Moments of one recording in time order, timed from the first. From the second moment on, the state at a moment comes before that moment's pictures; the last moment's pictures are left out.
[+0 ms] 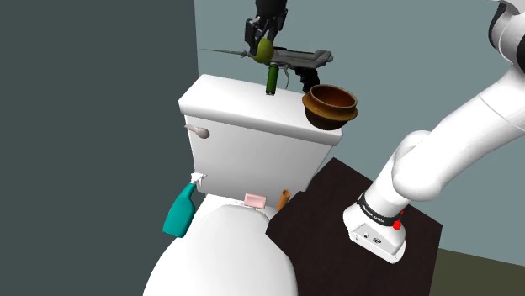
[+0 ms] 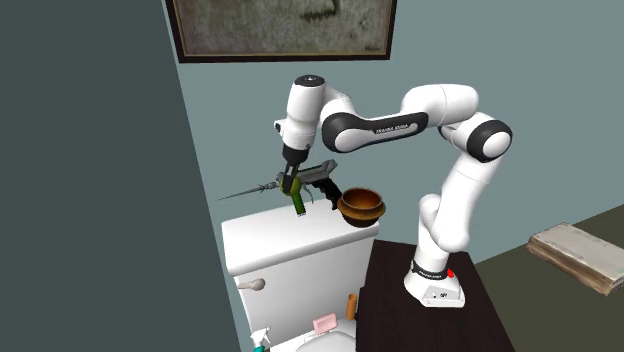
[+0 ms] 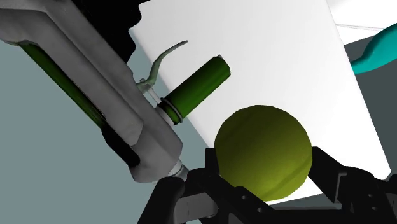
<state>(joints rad) 0.11 -0.25 0.19 -1.88 -0.24 1.81 0.27</state>
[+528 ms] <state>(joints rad) 0.11 -0.25 0.19 -1.77 -0.23 1.71 0.24</state>
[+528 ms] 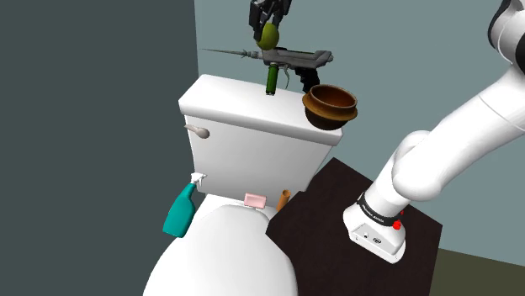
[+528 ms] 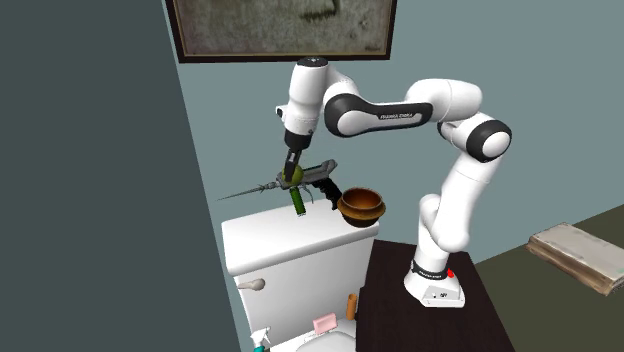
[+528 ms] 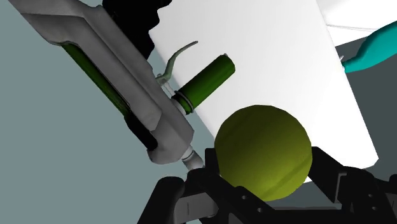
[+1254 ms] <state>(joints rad) 0.13 -0.65 0.14 -2.09 -0.18 1.64 0.18</state>
